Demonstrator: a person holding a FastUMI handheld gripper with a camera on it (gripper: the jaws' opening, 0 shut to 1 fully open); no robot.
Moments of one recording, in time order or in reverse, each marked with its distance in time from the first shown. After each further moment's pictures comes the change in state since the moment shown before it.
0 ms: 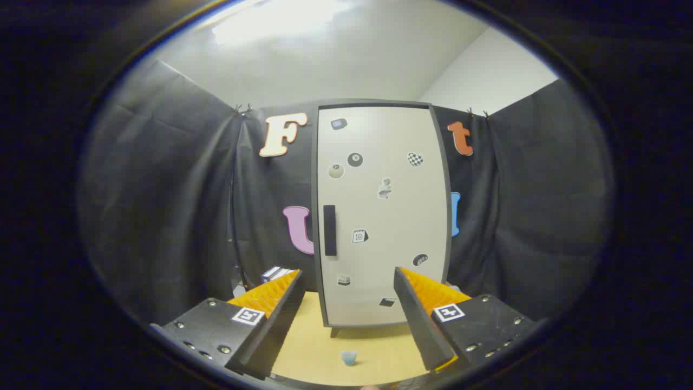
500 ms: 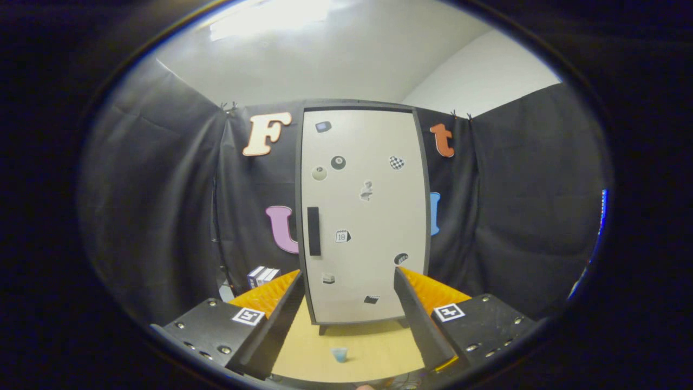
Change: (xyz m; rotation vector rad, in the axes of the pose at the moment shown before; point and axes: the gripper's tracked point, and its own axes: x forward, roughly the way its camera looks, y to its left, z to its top) arm -0.016 -0.009 0.010 -0.023 0.015 -0.082
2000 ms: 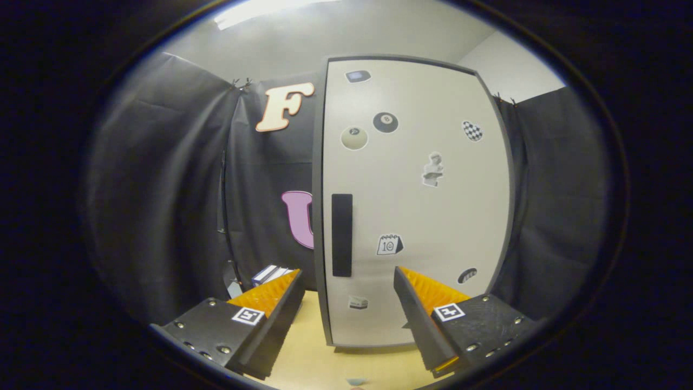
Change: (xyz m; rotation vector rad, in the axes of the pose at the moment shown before) arm 0.204 0.086 -0.030 -0.026 0.087 0.164
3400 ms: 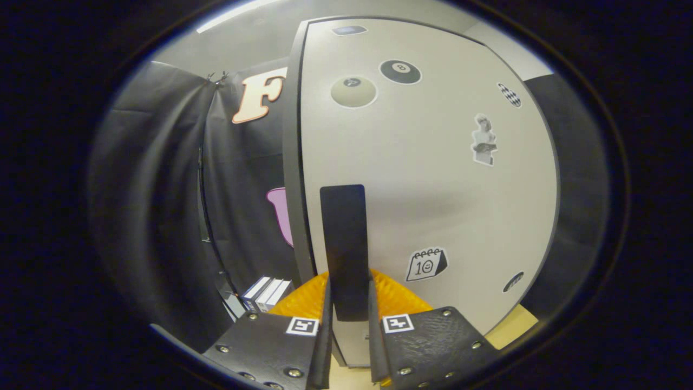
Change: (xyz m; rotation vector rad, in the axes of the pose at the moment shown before) arm 0.097 0.009 -0.012 0.074 0.044 -0.047
